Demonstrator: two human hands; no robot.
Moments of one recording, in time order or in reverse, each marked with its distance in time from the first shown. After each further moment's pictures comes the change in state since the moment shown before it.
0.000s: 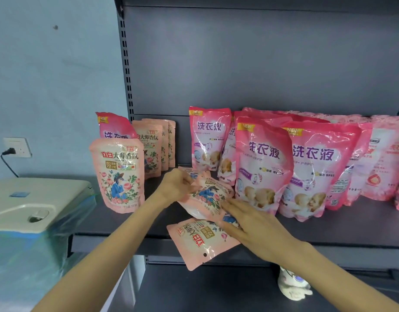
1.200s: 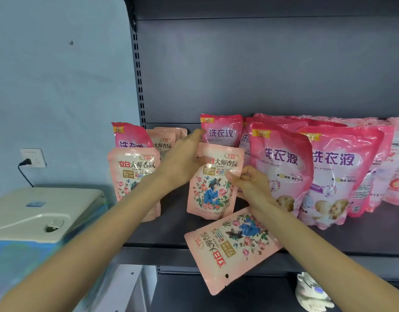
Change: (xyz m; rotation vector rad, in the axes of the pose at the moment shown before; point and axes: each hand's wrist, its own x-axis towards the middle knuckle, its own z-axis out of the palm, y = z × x) left_hand -0.017 0.042 -0.073 0.181 0.210 0.469; right_hand 0.094 -0.014 -0.010 1.403 0.554 0.243
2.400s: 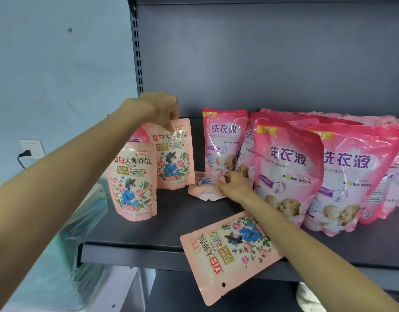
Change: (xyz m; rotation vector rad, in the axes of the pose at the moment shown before) left_hand 0.094 -0.045 -0.062 0.669 -0.403 -0.115; right_hand 0.047 0.023 0.018 -0.854 -0.185 0.052
